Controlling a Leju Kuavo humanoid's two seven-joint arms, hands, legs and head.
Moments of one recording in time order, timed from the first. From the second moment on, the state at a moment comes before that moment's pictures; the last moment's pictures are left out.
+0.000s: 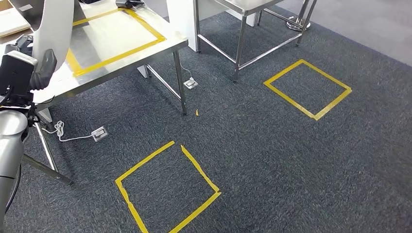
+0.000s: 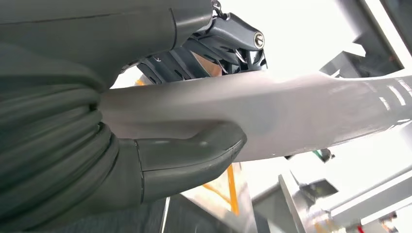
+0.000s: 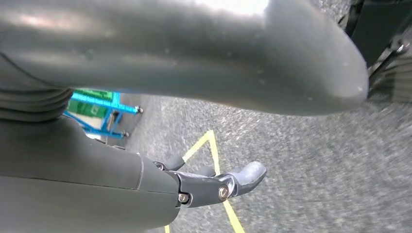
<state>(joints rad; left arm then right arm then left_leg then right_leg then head) -0.86 0.39 -0.31 -0.89 -0.11 0.07 -0.44 -0.06 0.11 -0.96 -0.19 0.95 0.14 0.25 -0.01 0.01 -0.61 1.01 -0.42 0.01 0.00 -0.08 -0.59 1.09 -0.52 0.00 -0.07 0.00</state>
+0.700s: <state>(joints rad) -0.84 0.35 -0.31 -0.87 -0.12 0.11 -0.43 -0.06 0.12 -0.97 -0.19 0.94 0.13 0.25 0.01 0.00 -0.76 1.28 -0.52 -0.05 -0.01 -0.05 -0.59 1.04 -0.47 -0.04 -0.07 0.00</state>
